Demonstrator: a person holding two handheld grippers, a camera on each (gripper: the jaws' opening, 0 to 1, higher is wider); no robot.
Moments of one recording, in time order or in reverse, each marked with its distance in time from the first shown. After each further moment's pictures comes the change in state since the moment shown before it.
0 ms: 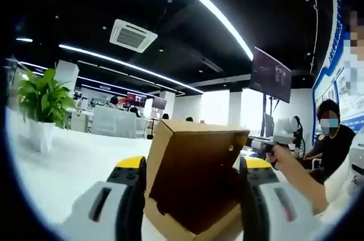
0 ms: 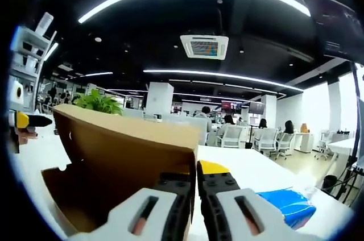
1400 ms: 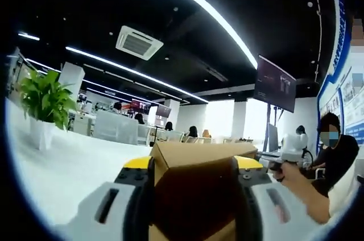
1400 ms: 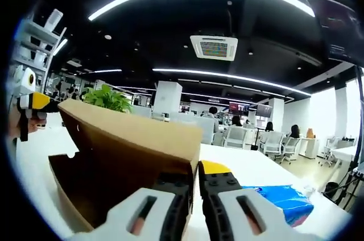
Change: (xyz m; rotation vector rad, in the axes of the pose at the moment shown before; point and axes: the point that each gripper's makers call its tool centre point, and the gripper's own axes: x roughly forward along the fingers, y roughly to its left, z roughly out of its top) left arm 0.016 -0.018 0.005 -0.035 -0.059 0.023; right arm -0.022 0.010 -0.011 -0.047 -0.009 0.072
